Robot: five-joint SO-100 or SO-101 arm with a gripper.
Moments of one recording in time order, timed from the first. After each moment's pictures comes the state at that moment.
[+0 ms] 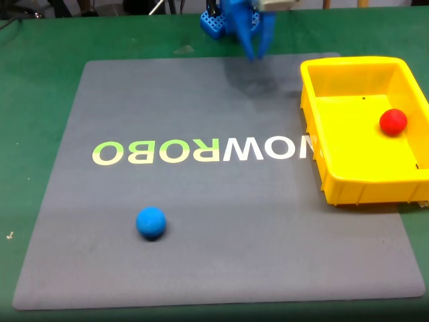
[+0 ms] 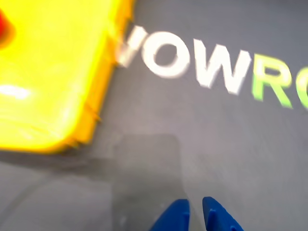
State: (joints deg) arm -6.5 165.9 157.1 54.1 -91.3
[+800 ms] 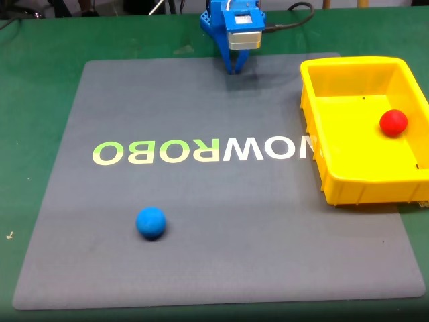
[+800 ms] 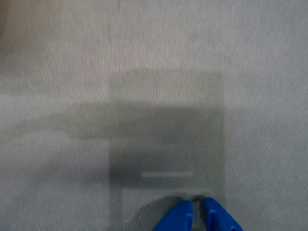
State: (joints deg) arm 1.7 189.8 175.9 77.2 -90.8
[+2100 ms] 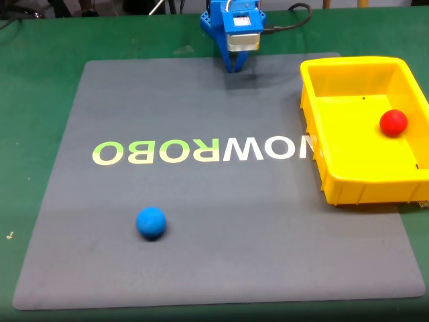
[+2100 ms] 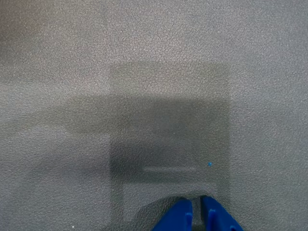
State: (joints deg) arm 1.7 189.8 175.9 78.3 -89.3
